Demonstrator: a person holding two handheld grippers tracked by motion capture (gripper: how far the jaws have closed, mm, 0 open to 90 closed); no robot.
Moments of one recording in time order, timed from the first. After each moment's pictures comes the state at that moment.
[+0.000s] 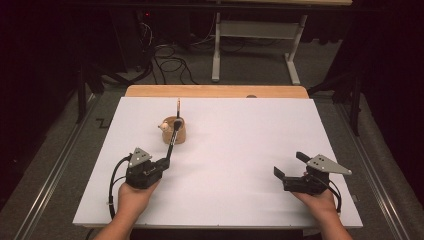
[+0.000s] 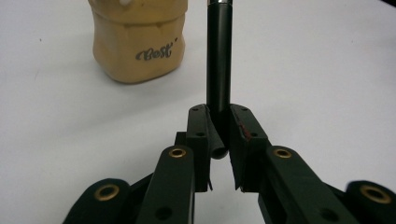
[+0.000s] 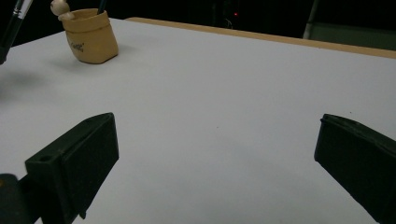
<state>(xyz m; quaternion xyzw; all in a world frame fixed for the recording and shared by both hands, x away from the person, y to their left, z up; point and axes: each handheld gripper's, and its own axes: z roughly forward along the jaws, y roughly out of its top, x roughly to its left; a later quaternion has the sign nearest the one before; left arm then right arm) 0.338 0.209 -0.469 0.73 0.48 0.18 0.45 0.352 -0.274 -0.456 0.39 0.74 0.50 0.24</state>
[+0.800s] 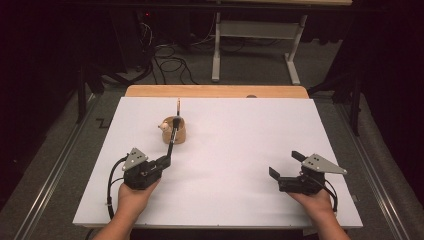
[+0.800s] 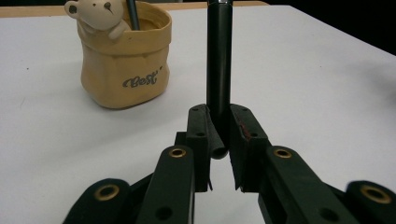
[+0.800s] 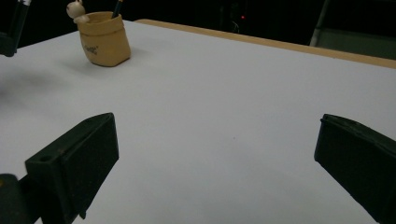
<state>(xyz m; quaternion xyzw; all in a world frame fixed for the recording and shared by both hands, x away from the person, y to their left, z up) 0.334 0.212 -0.467 0.71 0.45 0.18 0.50 0.349 -0.259 -0.449 0.37 0.74 0.50 0.24</state>
